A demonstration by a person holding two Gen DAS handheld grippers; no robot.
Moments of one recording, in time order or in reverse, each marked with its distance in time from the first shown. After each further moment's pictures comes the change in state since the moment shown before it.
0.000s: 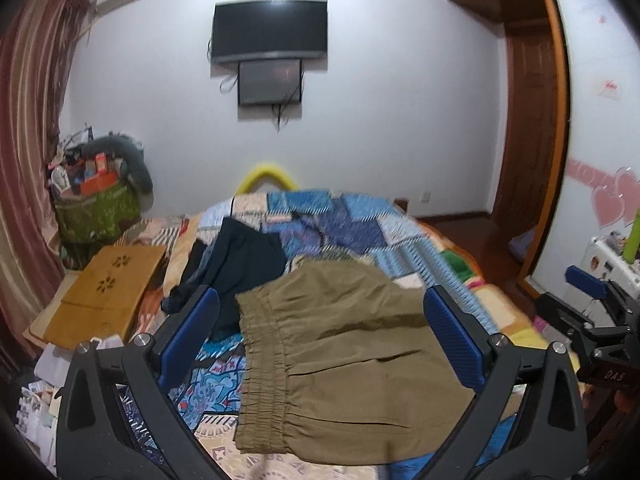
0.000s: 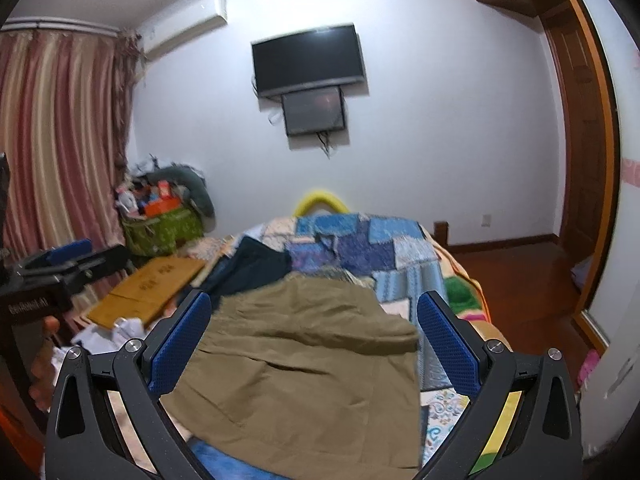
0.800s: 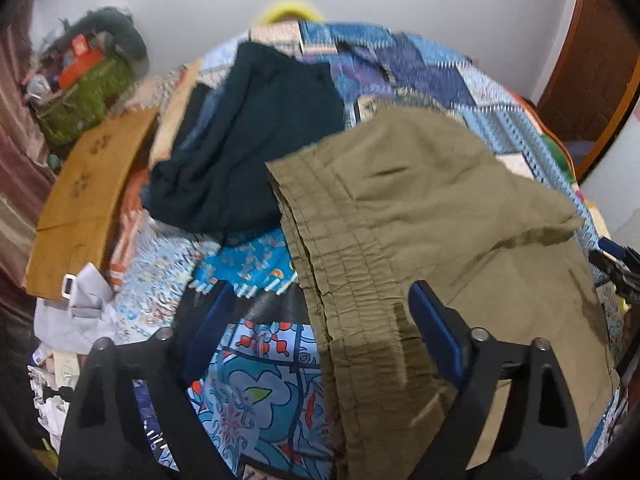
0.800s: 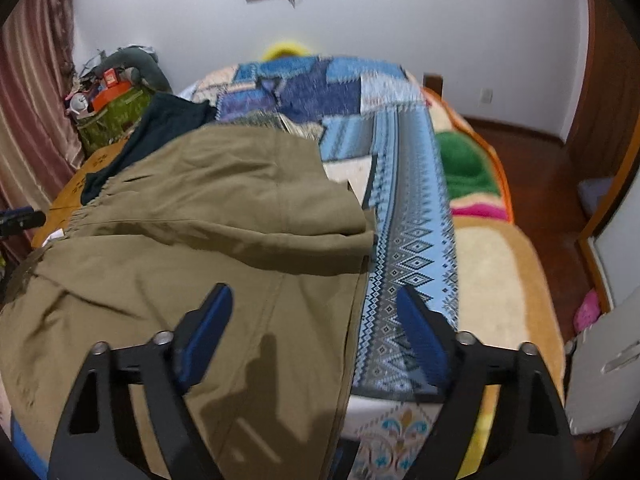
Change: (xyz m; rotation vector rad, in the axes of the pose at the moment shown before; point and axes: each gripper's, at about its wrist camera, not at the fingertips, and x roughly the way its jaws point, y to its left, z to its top) left arm 0.227 0.098 -0.060 -0.038 0.590 0.037; right arm 0.171 -0.114 -0.067 0.040 0.532 -0.005
